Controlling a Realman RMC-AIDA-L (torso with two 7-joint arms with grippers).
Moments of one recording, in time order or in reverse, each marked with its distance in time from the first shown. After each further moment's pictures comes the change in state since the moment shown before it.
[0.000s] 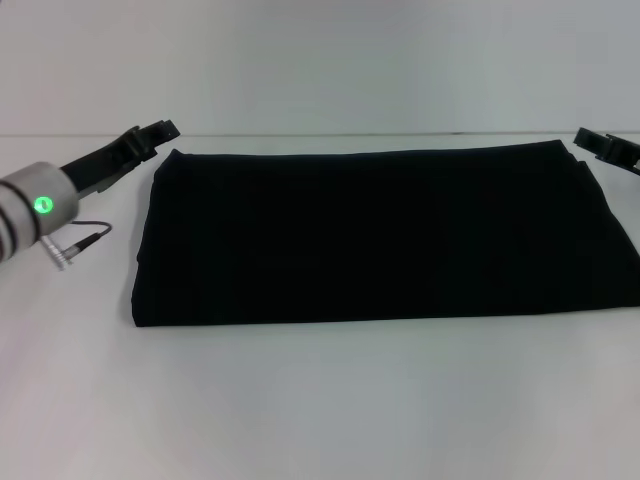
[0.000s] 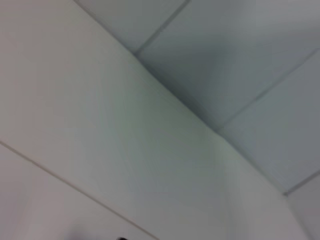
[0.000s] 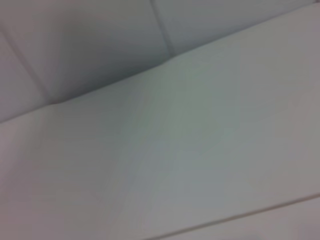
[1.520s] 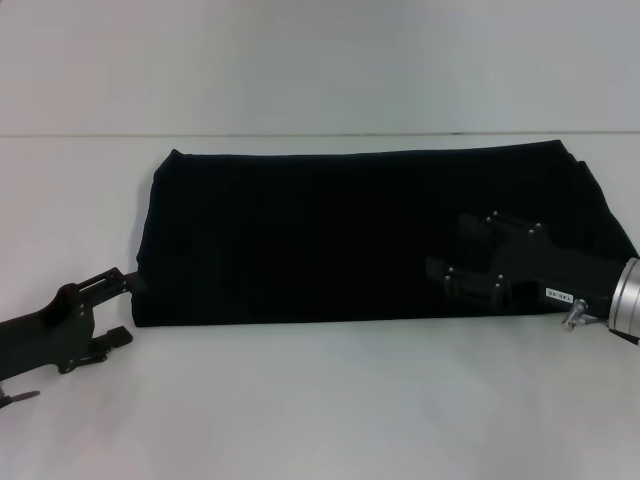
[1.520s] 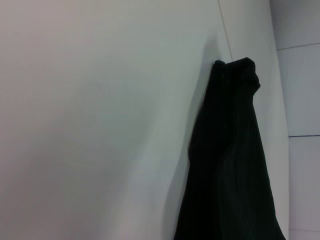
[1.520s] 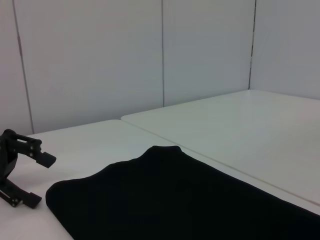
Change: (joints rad) left arm 0.290 0.119 0.109 -0.061 0.157 0.417 -0.525; right arm -0.141 0.023 -0.110 0.047 0.000 -0.677 -0.755
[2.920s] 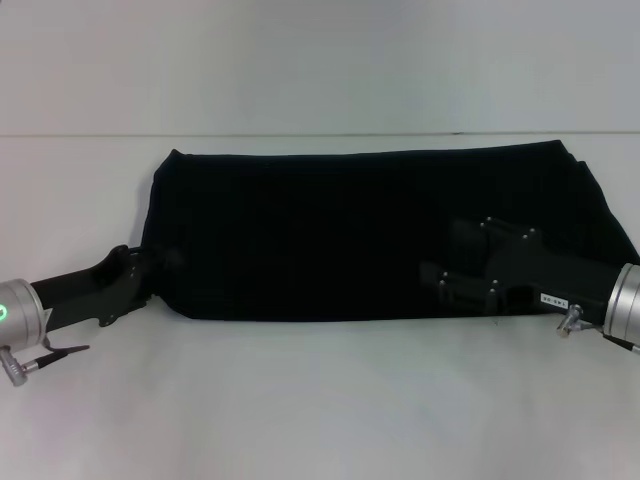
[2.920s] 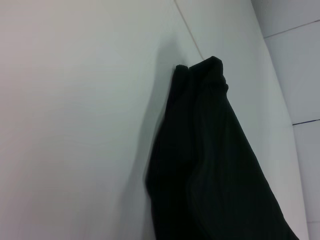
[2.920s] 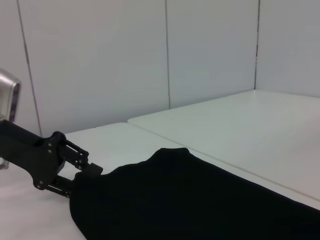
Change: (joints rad) left arm -0.116 -0.043 0.033 0.003 -0.001 -0.143 0.073; right arm 0.000 0.001 0.000 0.018 0.002 -0.012 0.001
